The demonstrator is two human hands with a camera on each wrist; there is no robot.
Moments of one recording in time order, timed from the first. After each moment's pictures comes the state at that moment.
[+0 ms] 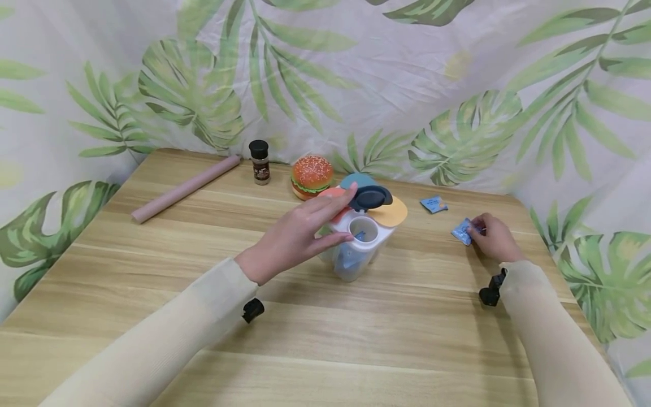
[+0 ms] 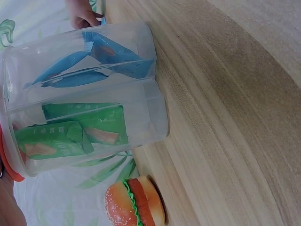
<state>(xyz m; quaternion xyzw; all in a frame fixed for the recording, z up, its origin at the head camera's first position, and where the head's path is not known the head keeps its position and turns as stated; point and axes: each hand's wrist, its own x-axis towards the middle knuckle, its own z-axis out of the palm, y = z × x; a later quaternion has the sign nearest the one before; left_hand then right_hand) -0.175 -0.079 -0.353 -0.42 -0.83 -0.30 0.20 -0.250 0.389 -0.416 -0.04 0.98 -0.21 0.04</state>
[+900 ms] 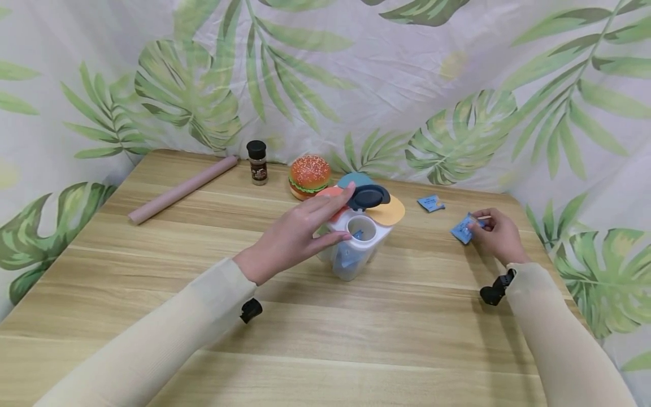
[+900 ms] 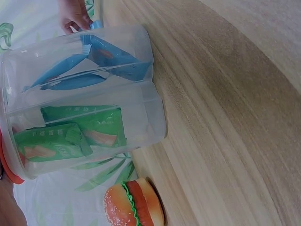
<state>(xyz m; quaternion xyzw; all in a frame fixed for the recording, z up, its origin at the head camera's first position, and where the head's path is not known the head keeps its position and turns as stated) -0.175 -0.079 -0.352 -0.42 -0.83 -0.31 0.19 -0.234 0.386 -0.404 0.00 0.95 -0.31 -0.02</state>
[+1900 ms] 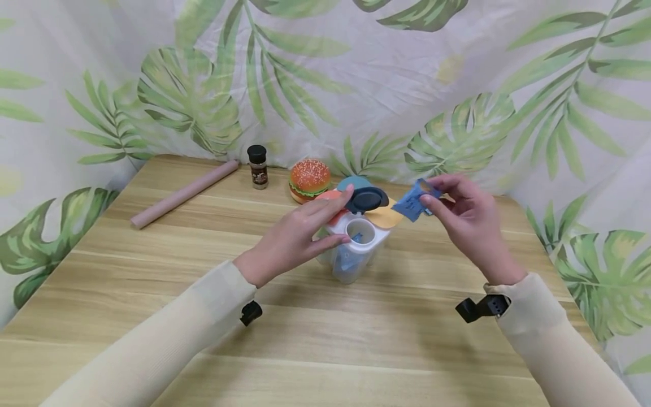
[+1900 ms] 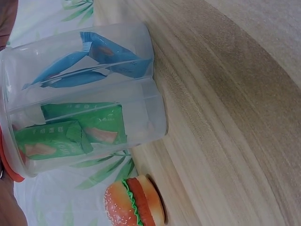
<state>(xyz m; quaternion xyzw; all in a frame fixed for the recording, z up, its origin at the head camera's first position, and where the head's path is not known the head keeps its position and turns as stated) -0.176 -0.079 -0.354 -0.42 -0.83 -0.30 0.20 -0.175 0.231 -0.301 -0.28 0.74 -0.58 -0.19</state>
